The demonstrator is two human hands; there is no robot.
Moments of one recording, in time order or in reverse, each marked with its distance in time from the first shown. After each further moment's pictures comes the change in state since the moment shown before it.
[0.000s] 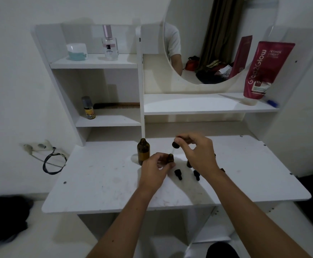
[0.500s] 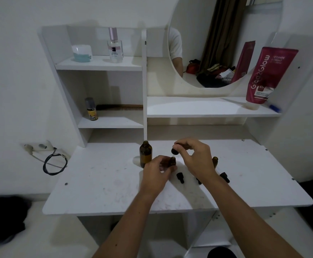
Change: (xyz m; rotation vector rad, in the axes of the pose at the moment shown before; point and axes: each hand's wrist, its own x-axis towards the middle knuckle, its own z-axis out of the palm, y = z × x) left_hand 0.000 -0.004 0.002 0.035 -0.008 -0.001; right_hand -0.004 0.000 0.012 0.012 -0.058 -0.012
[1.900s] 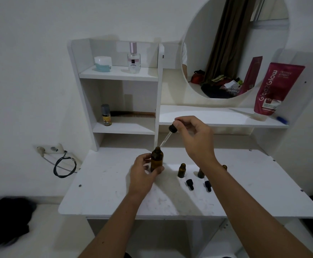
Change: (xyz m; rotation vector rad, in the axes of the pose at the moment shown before) left_hand 0.004 -0.033 -0.066 -0.141 0.164 -0.095; right_hand 0.052 -0.081 0.011 0.239 0.121 0.012
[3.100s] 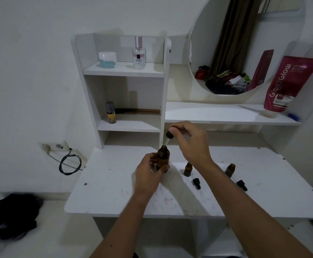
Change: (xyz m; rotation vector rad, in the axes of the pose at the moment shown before) left_hand 0.000 0.005 0.002 0.068 0.007 0.008; right_hand -0.006 0.017 0.024 -0.120 -0.100 -0.013
